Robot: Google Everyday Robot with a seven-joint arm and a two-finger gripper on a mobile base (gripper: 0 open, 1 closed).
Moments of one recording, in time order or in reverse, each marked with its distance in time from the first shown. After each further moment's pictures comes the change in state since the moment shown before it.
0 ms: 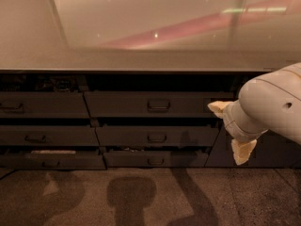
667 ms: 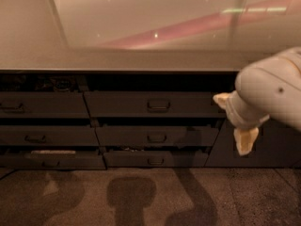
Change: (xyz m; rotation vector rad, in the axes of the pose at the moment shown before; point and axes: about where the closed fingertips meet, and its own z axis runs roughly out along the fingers) arm 0.021 -0.017 0.004 -0.027 0.053 0.045
